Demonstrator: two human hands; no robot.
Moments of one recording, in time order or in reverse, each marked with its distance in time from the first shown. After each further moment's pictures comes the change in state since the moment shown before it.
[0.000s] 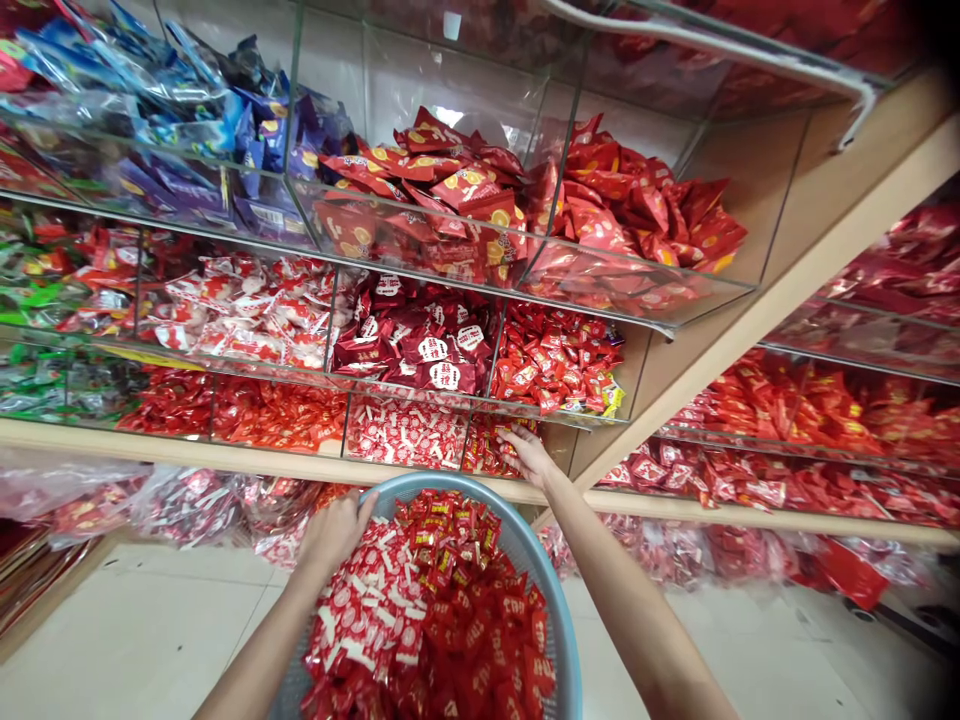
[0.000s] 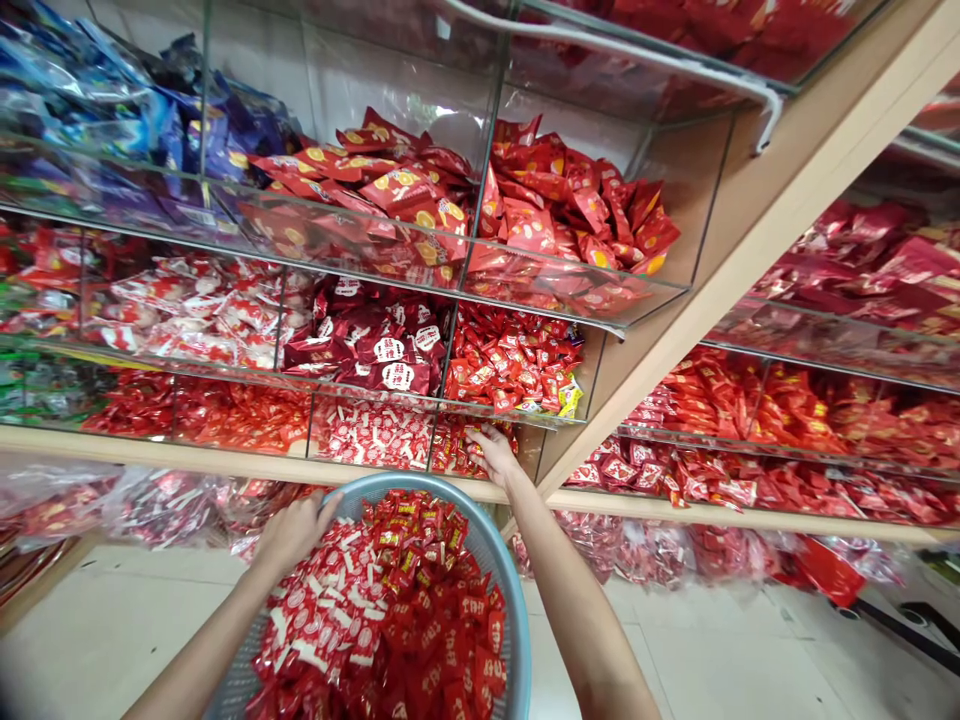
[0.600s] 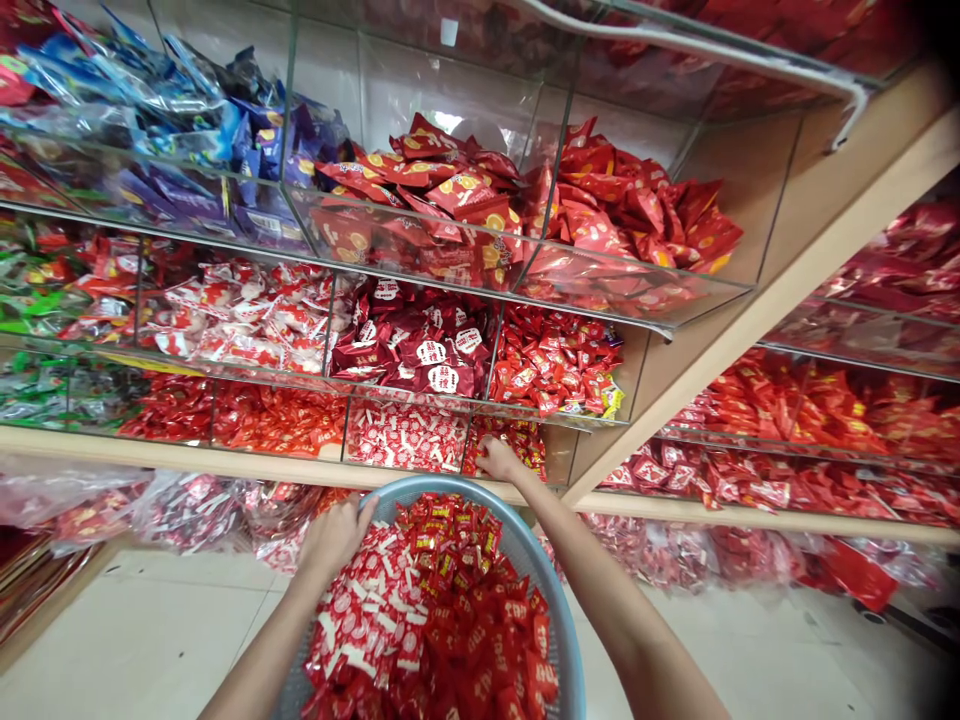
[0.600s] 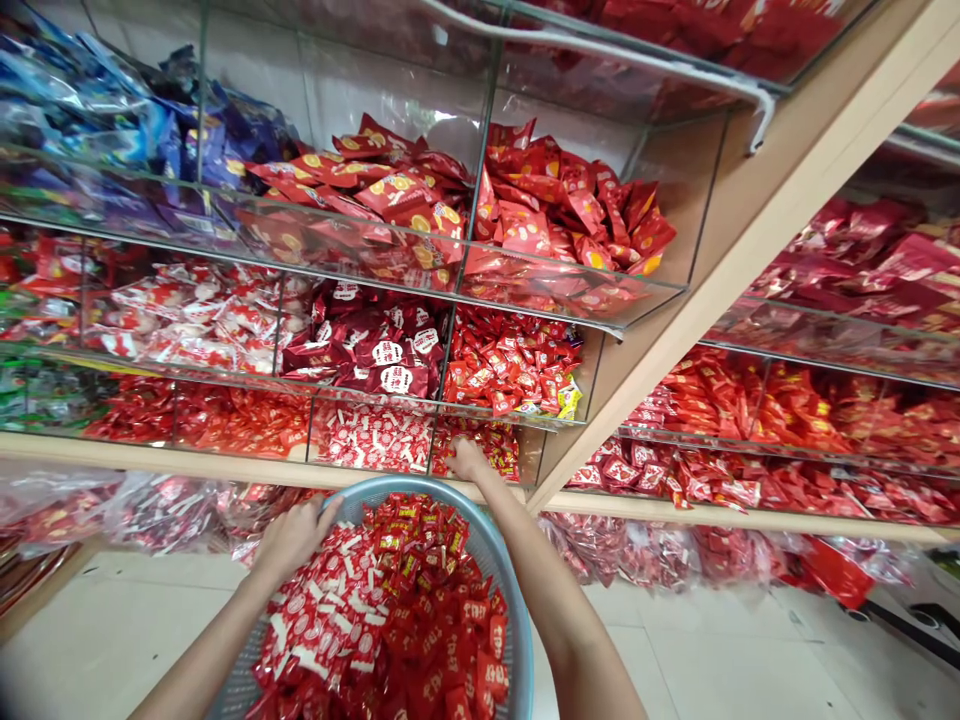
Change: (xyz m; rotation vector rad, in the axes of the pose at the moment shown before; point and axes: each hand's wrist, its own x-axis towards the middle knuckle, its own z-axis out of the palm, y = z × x) left_hand -0.002 0.001 -0.003 -0.017 0.002 -0.005; right_hand 0.024 0.021 0.026 -1.273 -0.078 -0.247
